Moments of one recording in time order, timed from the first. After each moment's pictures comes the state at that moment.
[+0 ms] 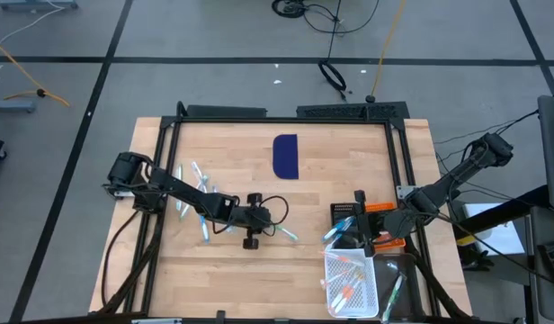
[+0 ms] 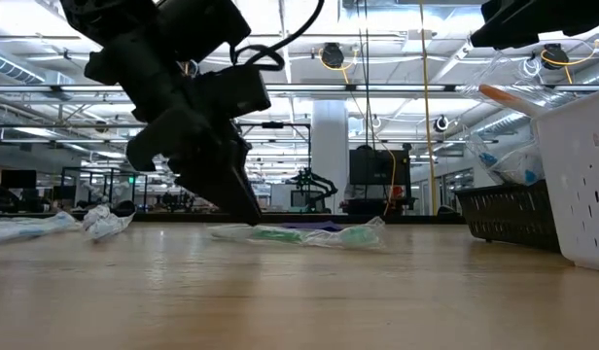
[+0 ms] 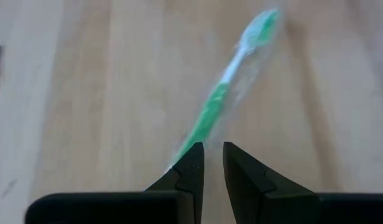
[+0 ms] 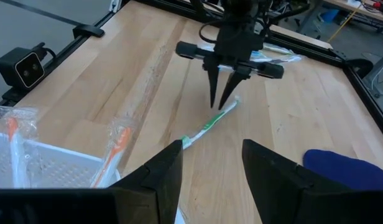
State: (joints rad) left arm -0.22 1.77 0.86 0.04 -0.15 -0.06; right arm 0.62 0.93 0.58 -0.16 0.50 0.04
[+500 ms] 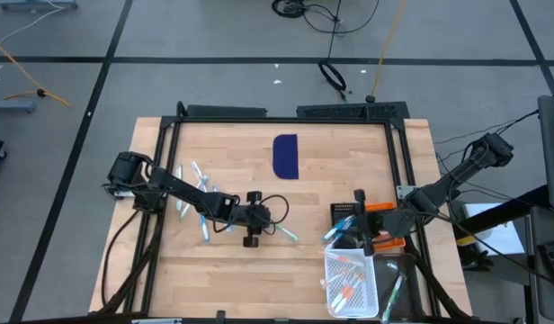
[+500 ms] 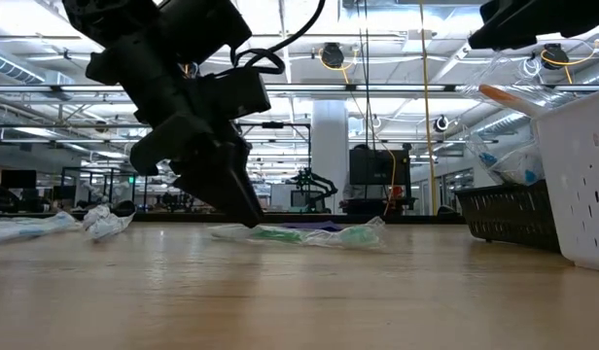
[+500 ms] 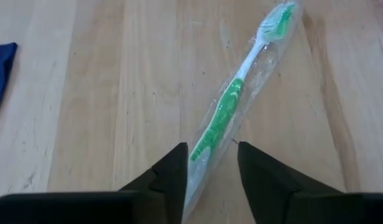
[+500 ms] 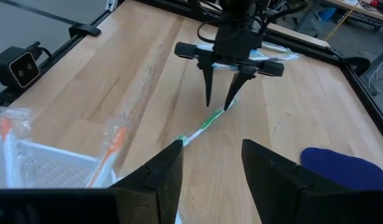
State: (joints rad) left arm -0.21 1.77 0.86 0.03 -0.18 -0.04; right arm 0.61 0.93 0.59 -0.16 0.50 0.04
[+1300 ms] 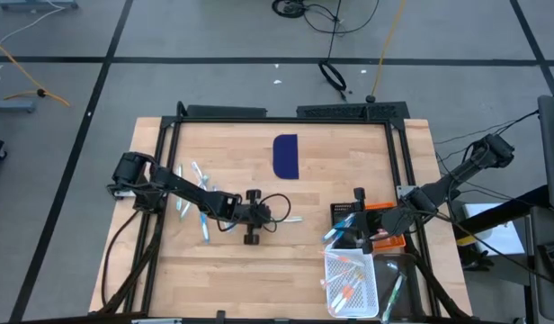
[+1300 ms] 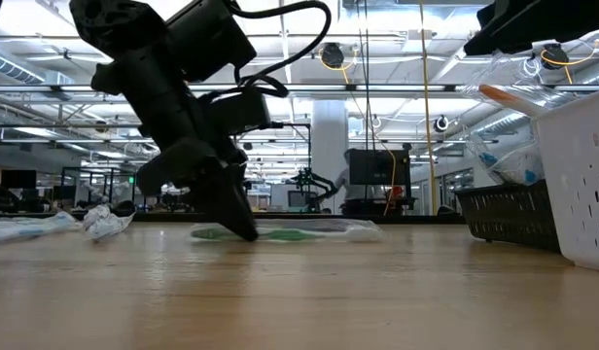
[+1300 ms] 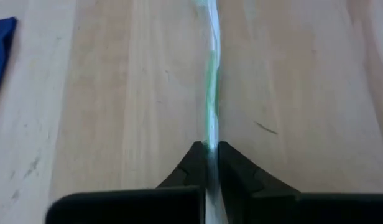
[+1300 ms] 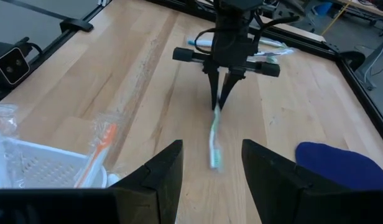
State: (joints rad) left arm -0.18 1.81 0.86 0.00 -0.20 -0.04; right arm 0.59 0.93 0.59 -0.18 0.49 0.04
